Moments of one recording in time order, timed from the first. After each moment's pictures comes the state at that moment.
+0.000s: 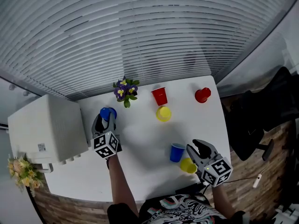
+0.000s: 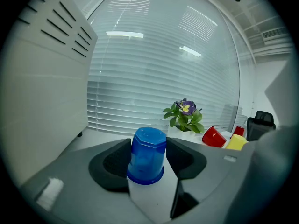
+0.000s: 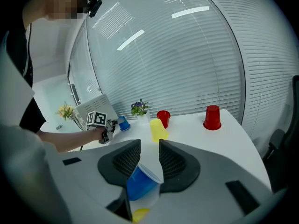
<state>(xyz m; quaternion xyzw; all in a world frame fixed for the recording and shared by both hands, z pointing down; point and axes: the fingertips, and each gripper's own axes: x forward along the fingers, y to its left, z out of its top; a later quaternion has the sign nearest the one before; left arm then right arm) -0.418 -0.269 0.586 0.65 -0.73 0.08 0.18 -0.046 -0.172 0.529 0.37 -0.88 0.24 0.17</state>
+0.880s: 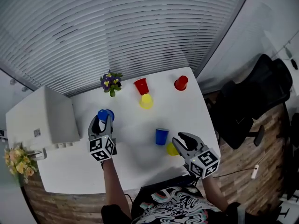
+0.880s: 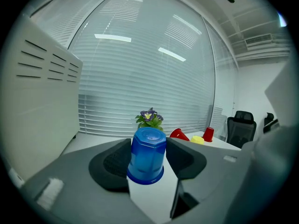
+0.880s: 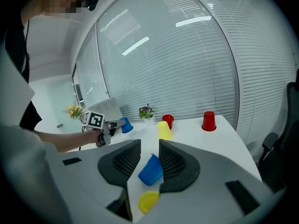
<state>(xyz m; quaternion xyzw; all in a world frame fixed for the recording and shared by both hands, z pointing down) -0.346 -0.205 0.541 0.72 -0.68 0.08 0.15 -0.036 -0.114 0.500 0.38 -0.89 0.21 0.15</state>
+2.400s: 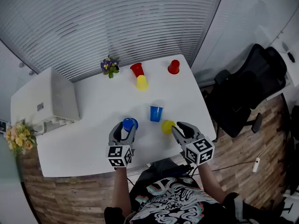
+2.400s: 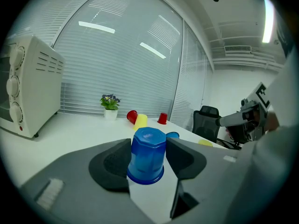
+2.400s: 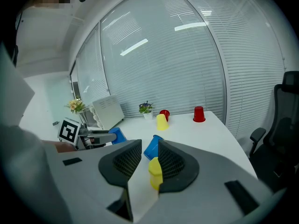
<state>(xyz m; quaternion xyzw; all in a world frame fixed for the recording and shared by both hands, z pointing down) -0.210 -0.061 0.559 0.80 -0.56 0.09 0.17 -0.007 -0.047 0.514 0.41 -0.87 0.20 0.15</state>
